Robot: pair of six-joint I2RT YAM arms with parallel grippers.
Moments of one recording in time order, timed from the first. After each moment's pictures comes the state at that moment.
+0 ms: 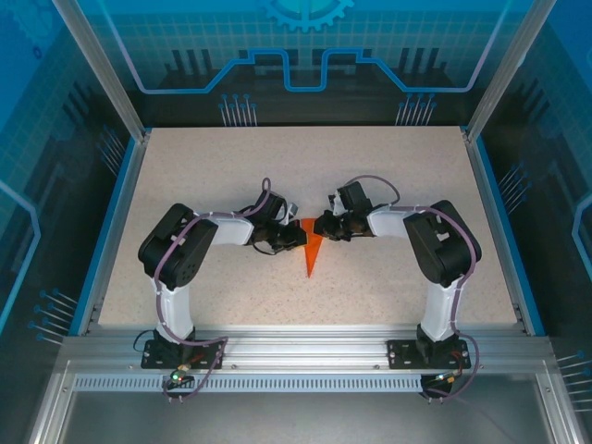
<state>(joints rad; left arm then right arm) -0.49 1.94 0.97 0.01 0.56 -0.77 0.45 1.92 1.01 -0.06 -0.47 0.69</state>
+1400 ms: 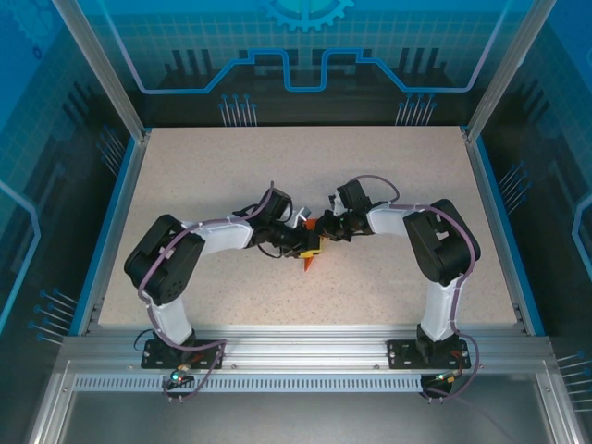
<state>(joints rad) -0.57 1.81 0.98 -0.08 0.79 -0.85 0.44 1.93 1.04 -0.13 -0.47 0.69</state>
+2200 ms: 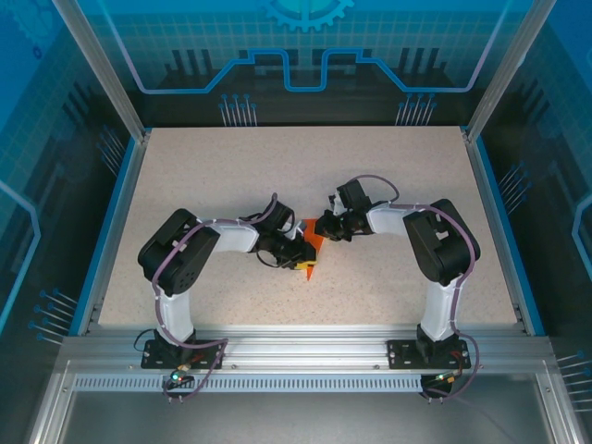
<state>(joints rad) -0.57 1.90 0.95 -0.10 0.73 -0.86 0.44 1.93 1.04 -0.14 -0.47 0.68</state>
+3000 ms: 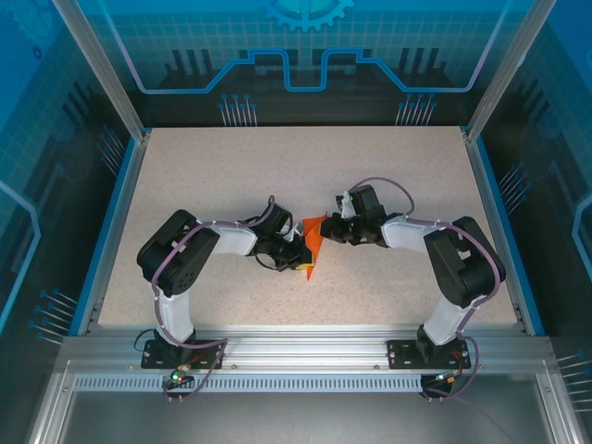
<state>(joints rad) -0.57 1.89 0.90 -0.04 0.69 -0.90 0.44 1.72 0.84 0.01 -0.51 0.67</state>
